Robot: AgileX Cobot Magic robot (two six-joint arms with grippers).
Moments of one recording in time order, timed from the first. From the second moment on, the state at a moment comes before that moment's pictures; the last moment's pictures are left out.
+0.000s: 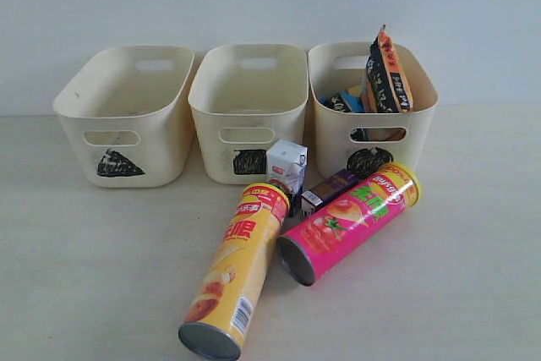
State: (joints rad) left arm -0.06 0.01 0.00 -0.03 0.31 0.04; right arm -0.06 0.16 -0.45 0.20 0.37 -0.18
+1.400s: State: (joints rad) left arm -0.06 0.01 0.00 -0.03 0.31 0.04; right arm -0.06 0.06 -0.12 0.25 0.25 -0.29
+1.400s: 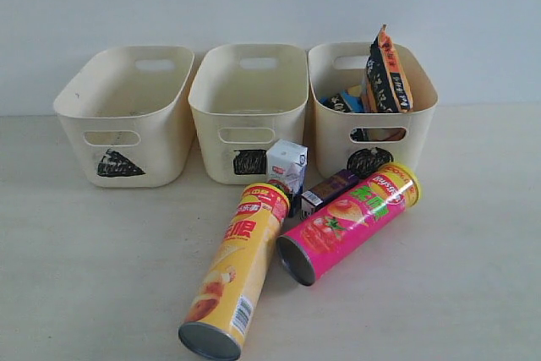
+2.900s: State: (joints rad) left arm -0.06 0.01 0.00 -0.02 0.31 0.06; right arm -0.06 0.01 0.00 0.02 0.33 0.01
